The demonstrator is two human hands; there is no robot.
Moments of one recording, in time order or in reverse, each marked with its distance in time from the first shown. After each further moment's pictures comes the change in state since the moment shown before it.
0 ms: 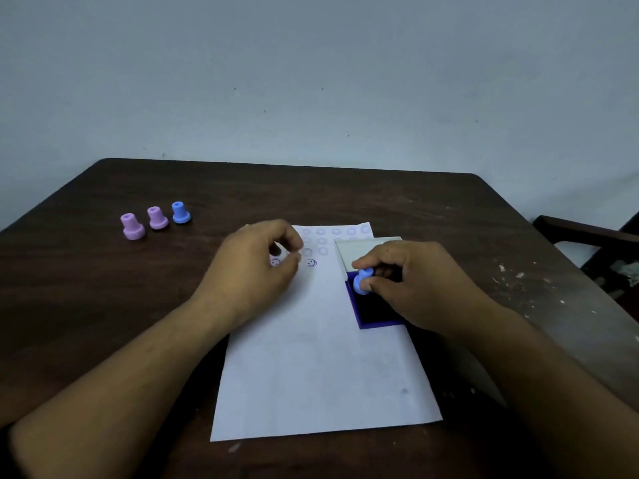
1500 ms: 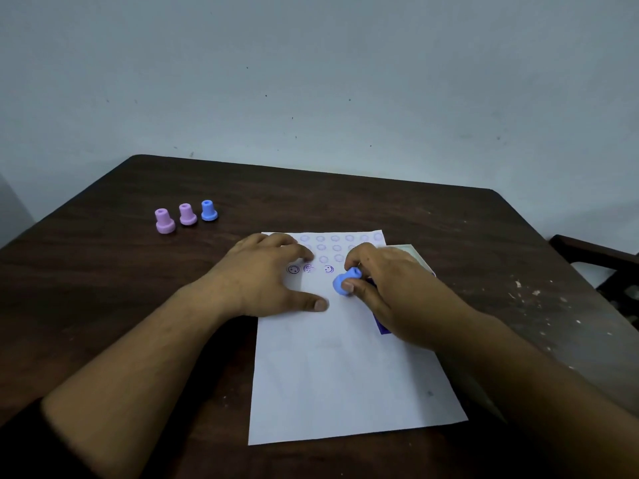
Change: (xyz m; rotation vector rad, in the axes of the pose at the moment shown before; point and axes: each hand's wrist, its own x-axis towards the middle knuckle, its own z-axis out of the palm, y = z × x) left_hand 0.009 -0.029 -0.021 0.405 -0.509 -0.042; right_hand 0.016 -0.032 0.024 -0.256 -0.176 -0.140
